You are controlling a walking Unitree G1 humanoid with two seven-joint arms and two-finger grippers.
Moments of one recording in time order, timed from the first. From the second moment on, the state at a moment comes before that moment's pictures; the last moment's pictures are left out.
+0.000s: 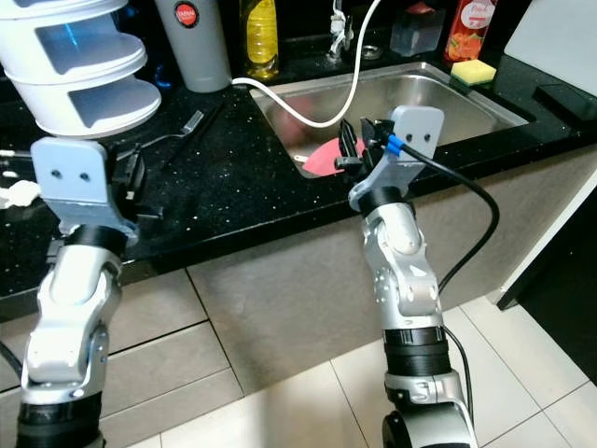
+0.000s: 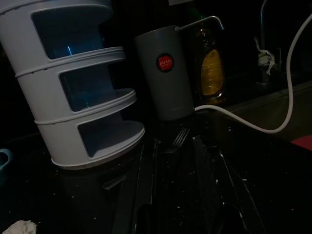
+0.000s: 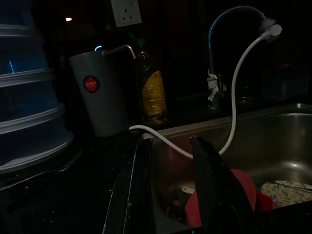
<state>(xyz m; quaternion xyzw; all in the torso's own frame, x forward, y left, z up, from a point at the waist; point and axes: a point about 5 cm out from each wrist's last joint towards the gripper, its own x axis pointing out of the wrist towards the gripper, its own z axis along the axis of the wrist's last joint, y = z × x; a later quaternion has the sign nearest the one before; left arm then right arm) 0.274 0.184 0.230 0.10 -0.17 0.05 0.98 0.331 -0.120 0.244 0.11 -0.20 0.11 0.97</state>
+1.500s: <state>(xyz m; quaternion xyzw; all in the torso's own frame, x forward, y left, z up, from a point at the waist) 0.277 0.183 0.222 0.10 -0.16 0.05 0.98 0.332 -0.121 0.246 0.11 -0.20 0.11 0.97</state>
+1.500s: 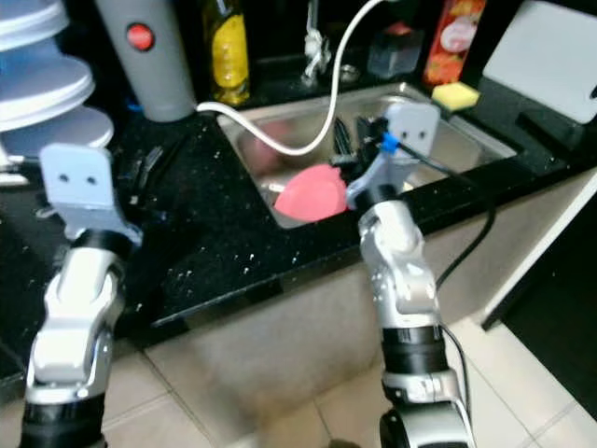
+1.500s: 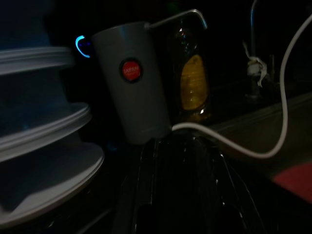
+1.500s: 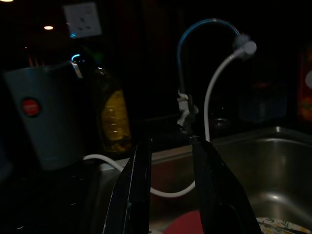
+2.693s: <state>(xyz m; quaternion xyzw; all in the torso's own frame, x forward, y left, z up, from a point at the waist) 0.286 0.259 0.250 0.10 0.00 0.08 0.99 0.340 -0.165 0.273 0.06 -0.24 0.06 0.97</state>
